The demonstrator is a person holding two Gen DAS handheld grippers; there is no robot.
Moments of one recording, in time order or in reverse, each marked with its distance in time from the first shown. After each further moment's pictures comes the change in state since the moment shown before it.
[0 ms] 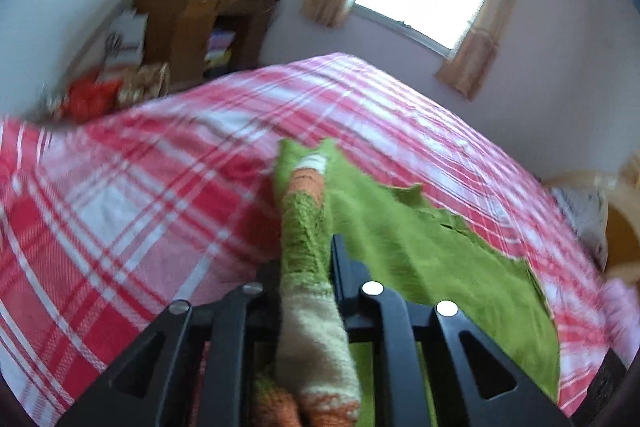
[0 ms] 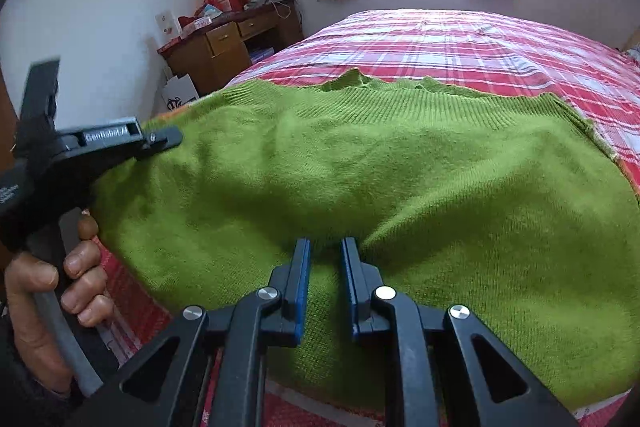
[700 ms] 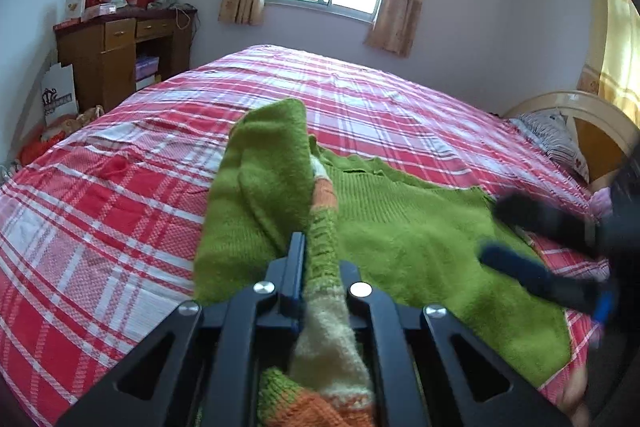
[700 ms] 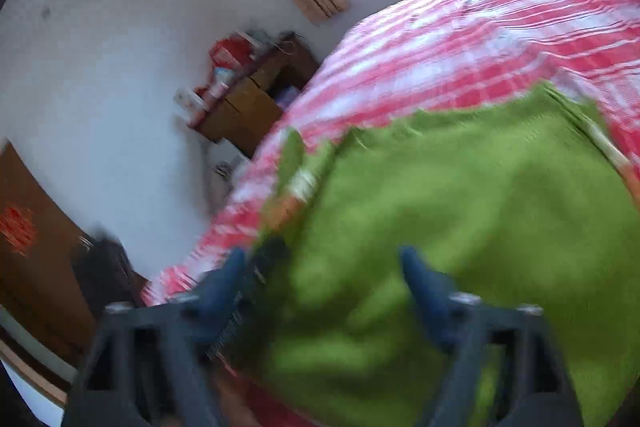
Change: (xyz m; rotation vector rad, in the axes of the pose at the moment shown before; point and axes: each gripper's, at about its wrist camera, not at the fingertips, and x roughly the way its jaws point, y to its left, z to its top) left arm 0.011 -0.071 -0.038 0.226 0.029 -0.122; right arm -0.020 -0.069 0.060 0.334 -0.073 0.318
